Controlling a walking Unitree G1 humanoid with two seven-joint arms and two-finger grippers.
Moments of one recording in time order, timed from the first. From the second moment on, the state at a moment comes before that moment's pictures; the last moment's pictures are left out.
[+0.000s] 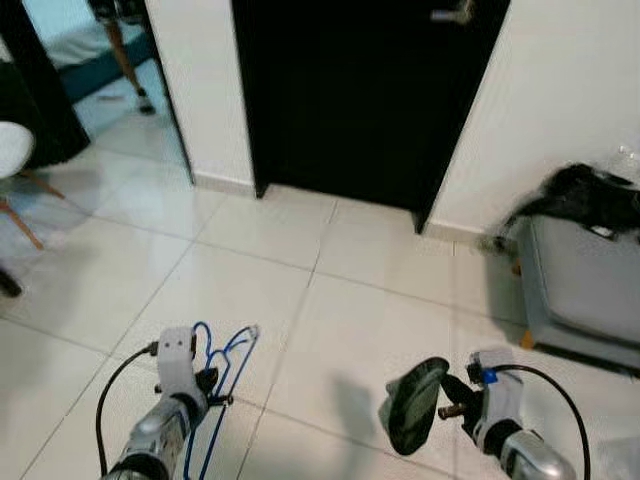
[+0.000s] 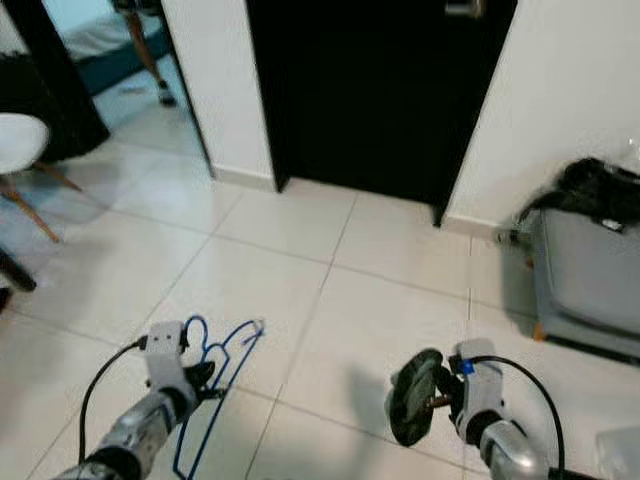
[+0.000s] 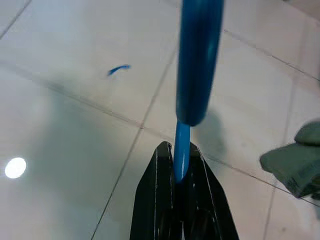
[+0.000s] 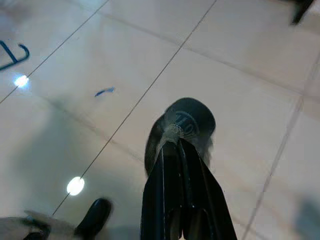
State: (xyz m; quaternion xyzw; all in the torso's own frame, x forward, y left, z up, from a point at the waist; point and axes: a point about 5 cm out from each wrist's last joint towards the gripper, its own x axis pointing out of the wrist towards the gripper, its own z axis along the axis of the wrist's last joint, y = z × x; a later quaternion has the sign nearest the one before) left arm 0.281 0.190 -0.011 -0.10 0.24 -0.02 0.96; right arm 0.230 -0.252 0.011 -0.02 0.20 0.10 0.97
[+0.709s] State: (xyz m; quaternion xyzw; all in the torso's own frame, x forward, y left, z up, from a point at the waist) left arm 0.349 0.159 0.125 -0.07 -0.04 -0.11 0.99; right arm 0.299 -0.254 0.102 -0.09 0.05 0.13 0.99
